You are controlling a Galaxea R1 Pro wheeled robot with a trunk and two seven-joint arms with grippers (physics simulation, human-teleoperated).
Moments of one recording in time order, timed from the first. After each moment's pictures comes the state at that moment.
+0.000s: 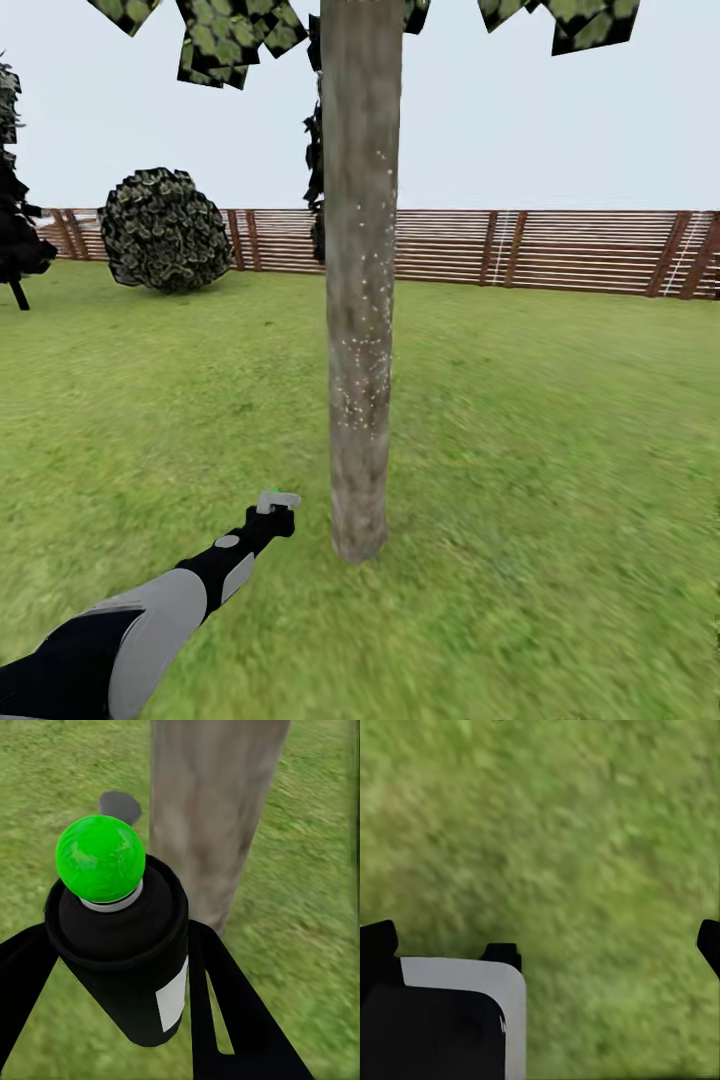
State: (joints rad) left arm -0.91 -0.04 0.10 -0.03 -0.14 -0.27 -0.16; right arm -0.28 -0.21 0.02 0.05 -0.06 -0.28 0.23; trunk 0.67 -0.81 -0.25
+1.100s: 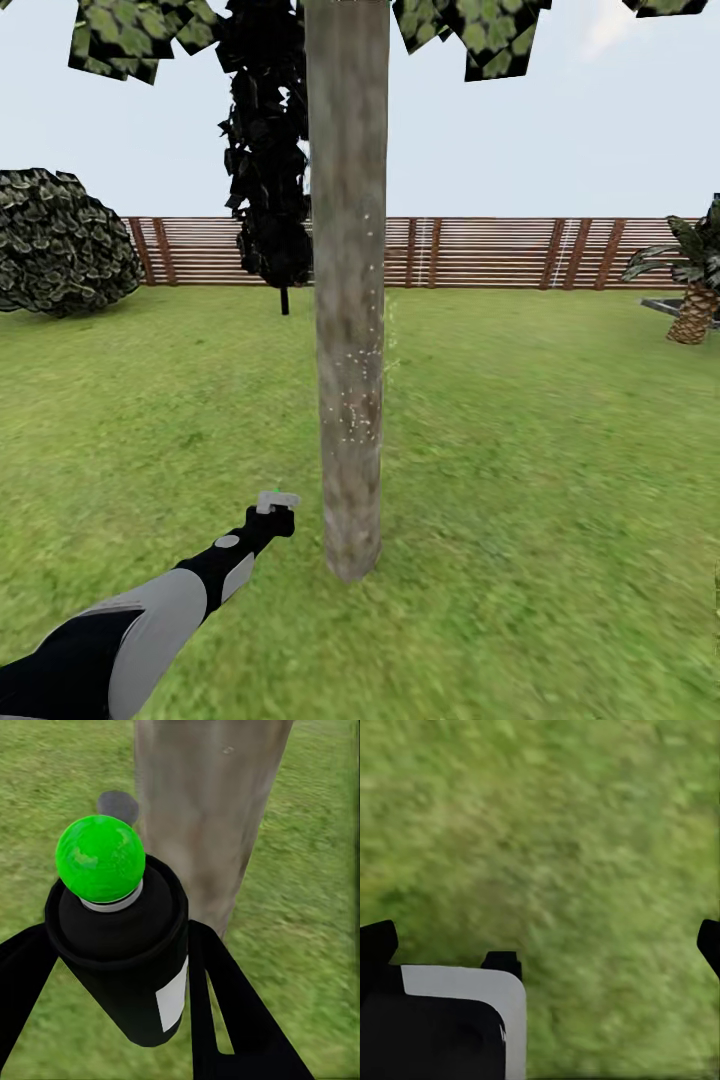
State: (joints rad) left arm -0.91 -0.04 0.10 -0.03 -0.14 -0.27 -0.16; right arm -0.28 -0.21 0.02 0.05 -0.06 -0.28 0.23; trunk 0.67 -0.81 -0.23
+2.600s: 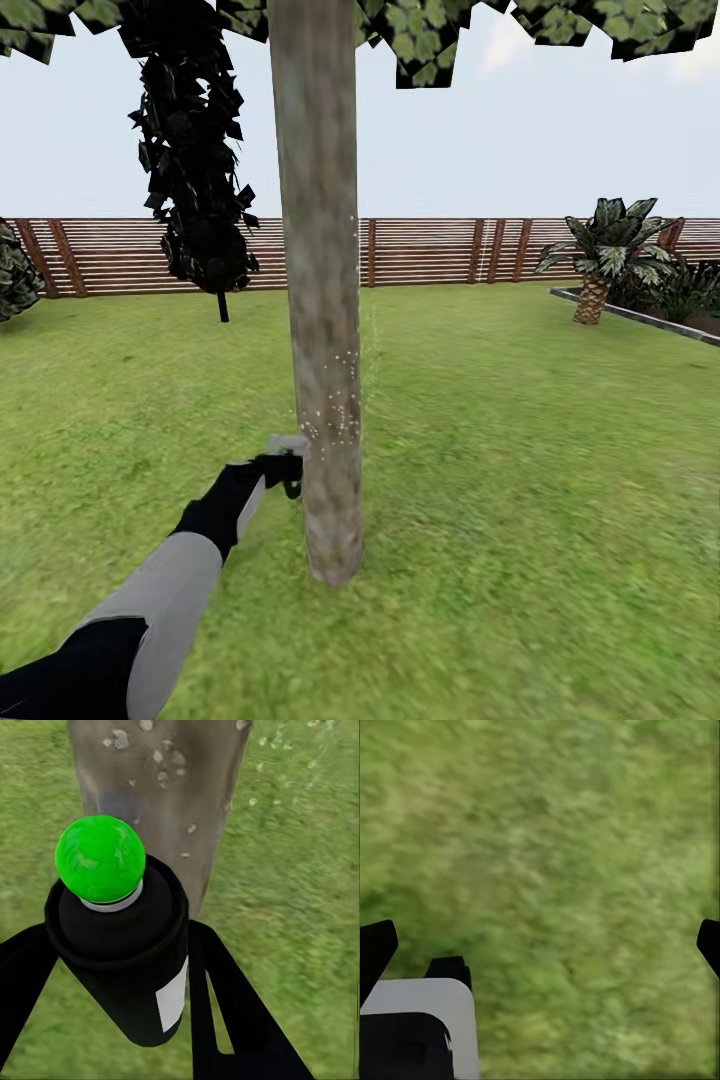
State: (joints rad) left arm -0.91 -0.10 0.09 -0.56 -0.14 0.36 -0.16; right arm -0.28 -0.21 0.02 0.06 -0.07 -0.27 0.06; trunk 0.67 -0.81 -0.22
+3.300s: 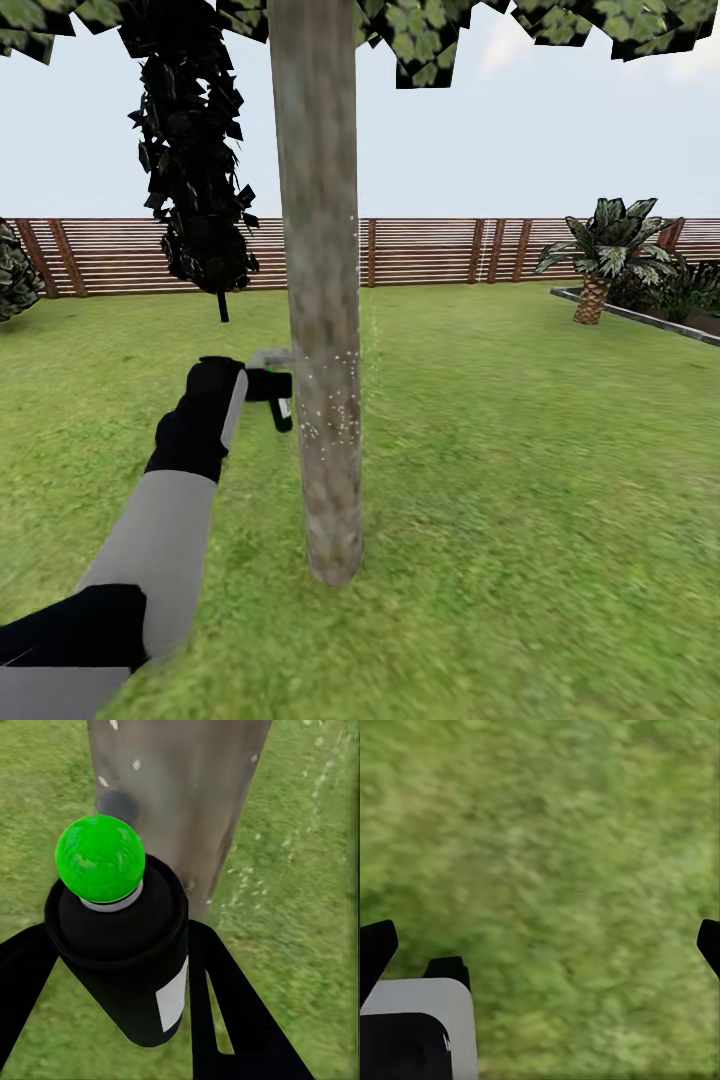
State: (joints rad) left arm -1.06 -0.13 0.09 -1.04 -0.13 0.98 -0.16; right arm -0.28 -0.21 0.02 0.06 -0.07 -0.27 0.05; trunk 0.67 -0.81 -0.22
